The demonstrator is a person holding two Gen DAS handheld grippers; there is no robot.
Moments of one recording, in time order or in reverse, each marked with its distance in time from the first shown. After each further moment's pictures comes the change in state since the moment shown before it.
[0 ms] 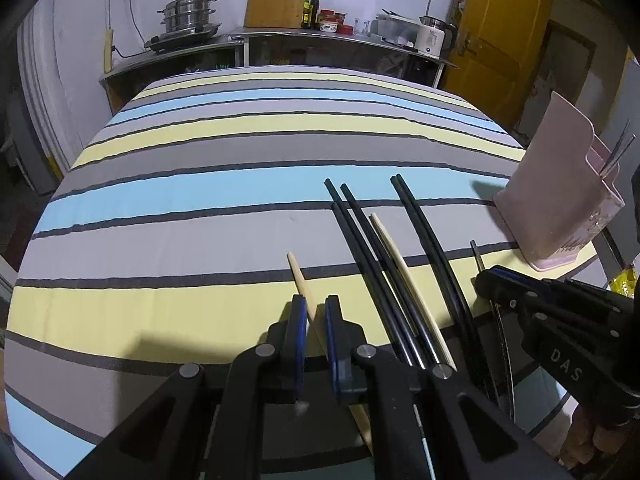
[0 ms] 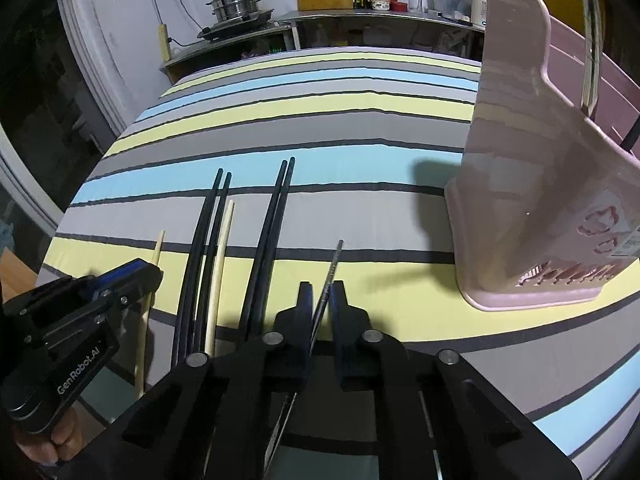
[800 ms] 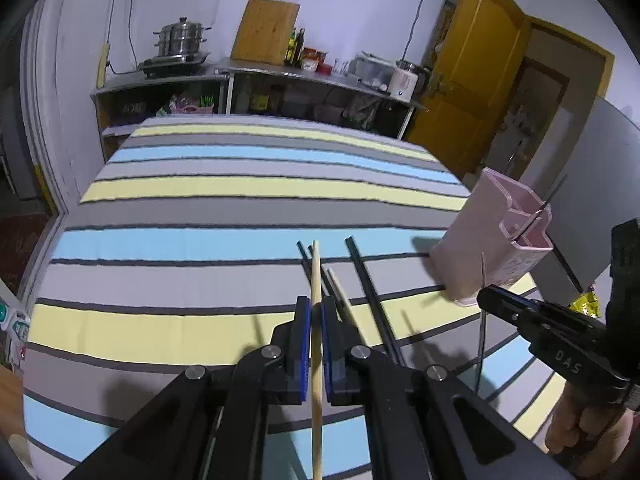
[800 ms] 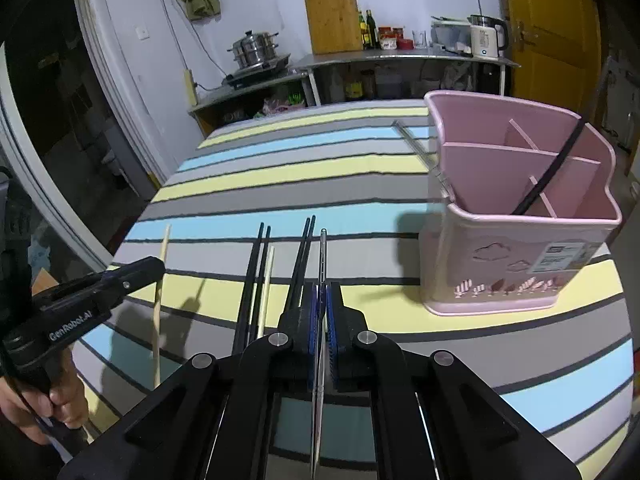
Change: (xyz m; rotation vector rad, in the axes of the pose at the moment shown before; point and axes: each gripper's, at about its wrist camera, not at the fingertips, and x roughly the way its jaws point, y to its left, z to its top) left arm -0.086 0.011 0.021 -0.031 -0.124 -0.146; right arm -0.090 -0.015 -0.002 0.025 -0.154 0.104
